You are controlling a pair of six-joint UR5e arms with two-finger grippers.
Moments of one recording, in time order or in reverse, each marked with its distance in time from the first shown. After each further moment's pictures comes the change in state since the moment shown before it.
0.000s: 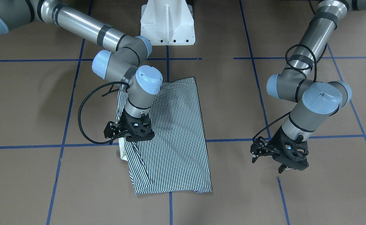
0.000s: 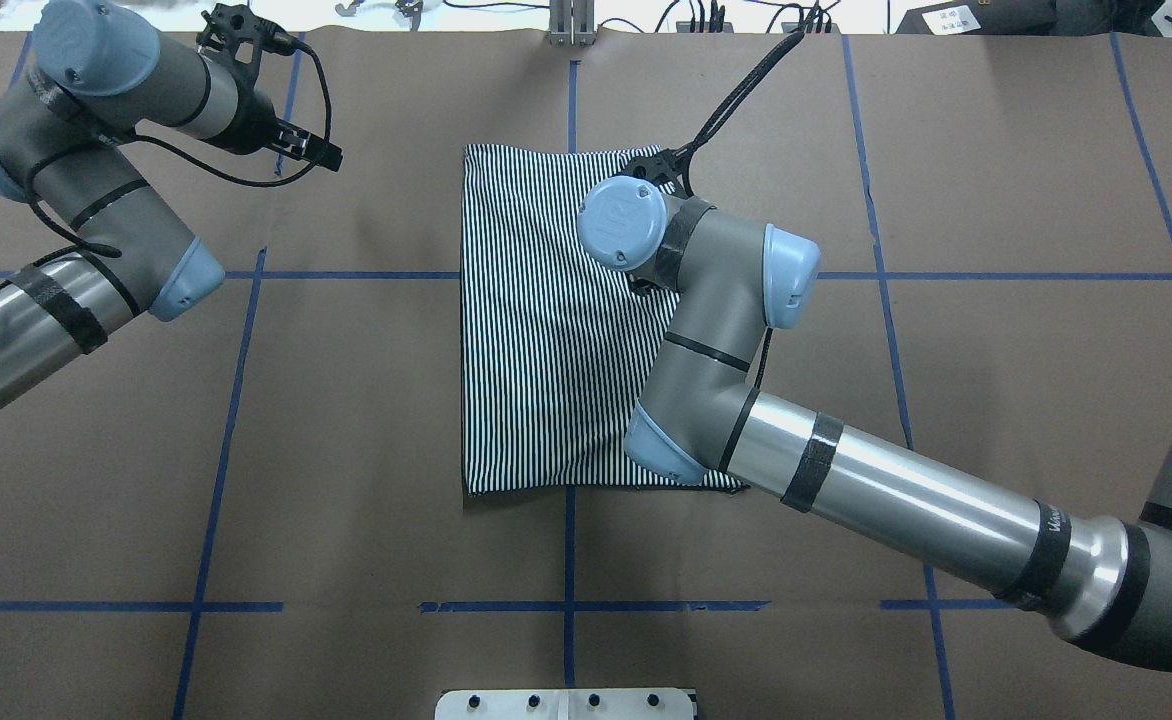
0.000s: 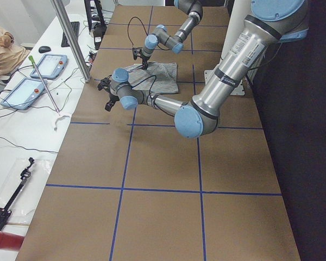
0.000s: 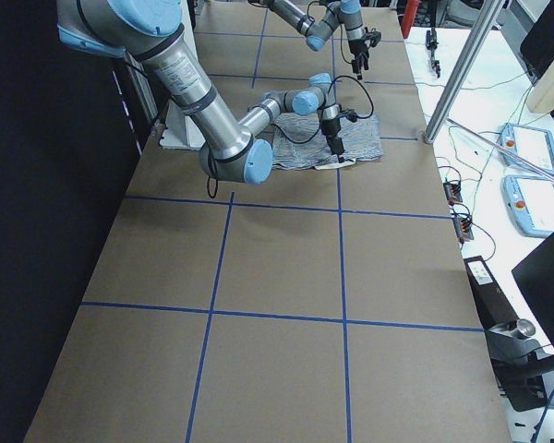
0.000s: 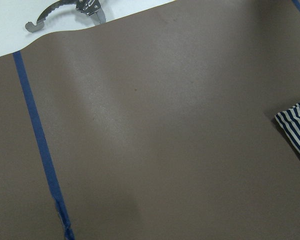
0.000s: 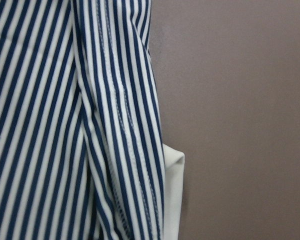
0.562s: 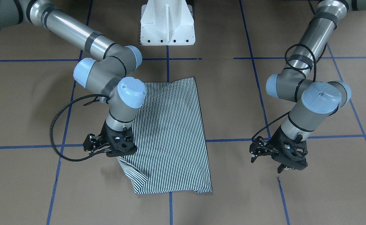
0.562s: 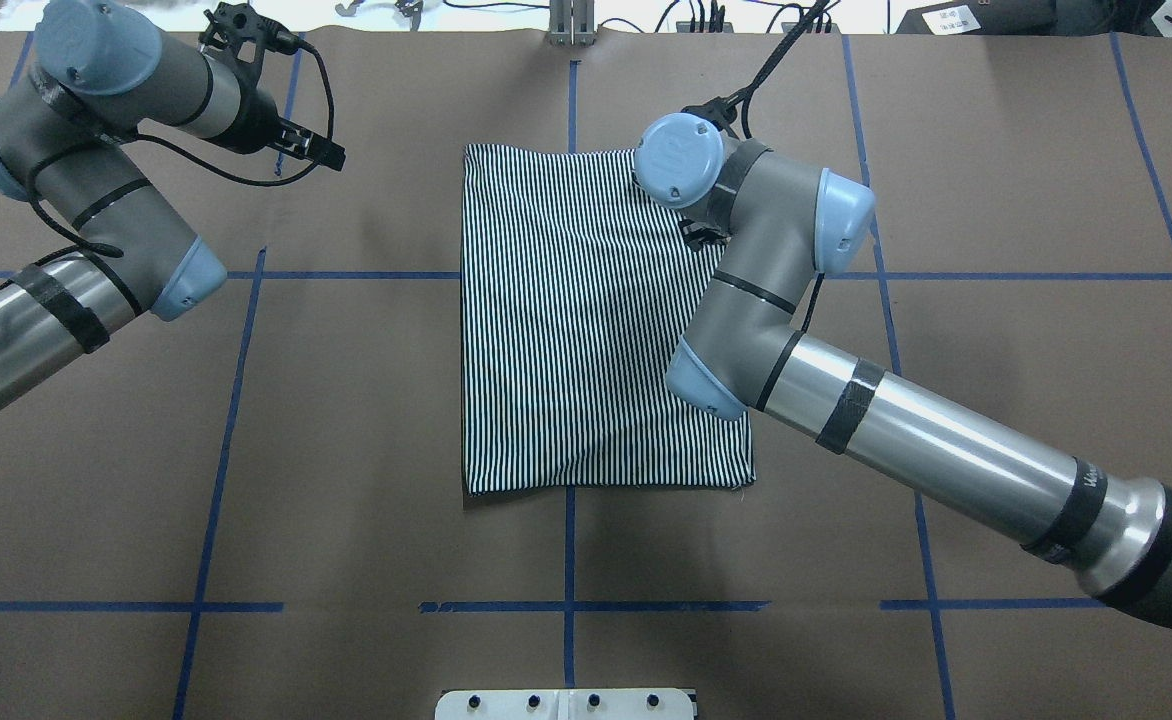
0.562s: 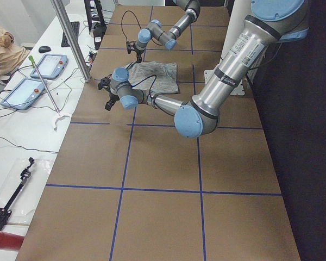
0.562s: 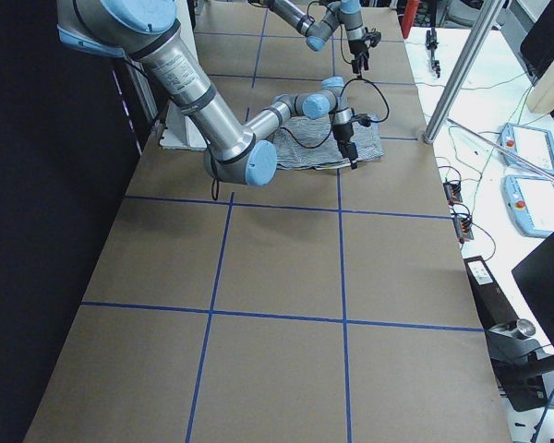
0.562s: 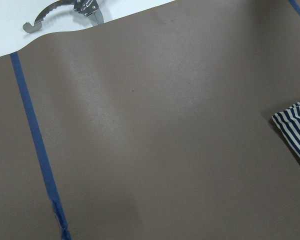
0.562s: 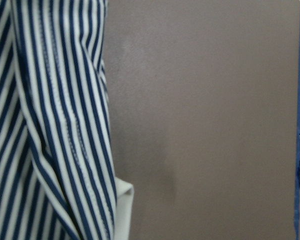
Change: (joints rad) left arm 0.001 -0.003 -0.004 -0.001 0.000 0.000; right arm 0.093 -0.032 -0.016 0.005 0.013 -0.103
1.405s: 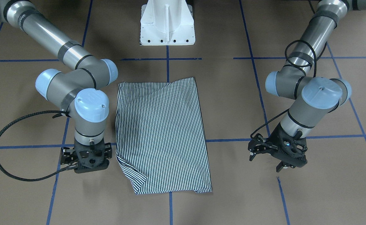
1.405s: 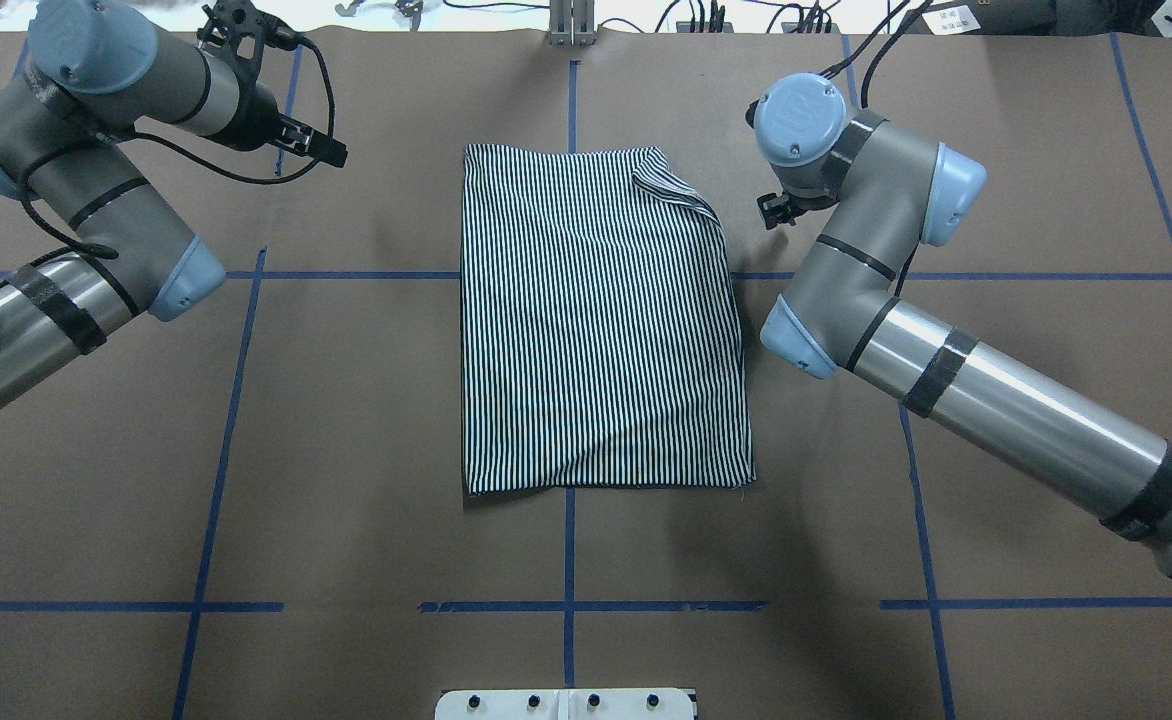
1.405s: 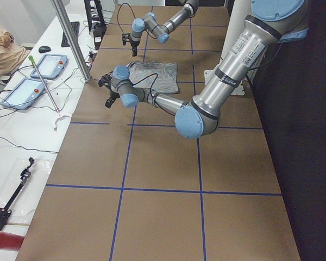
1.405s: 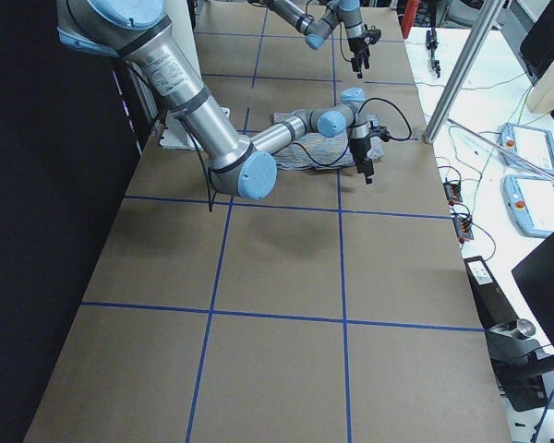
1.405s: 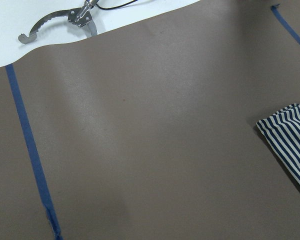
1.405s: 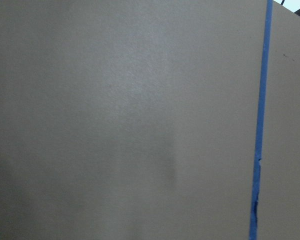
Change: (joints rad) left arm -0.001 0.007 -0.039 0.000 0.004 0.003; right arm 0.089 -0.026 -0.012 0.152 0.163 0.012
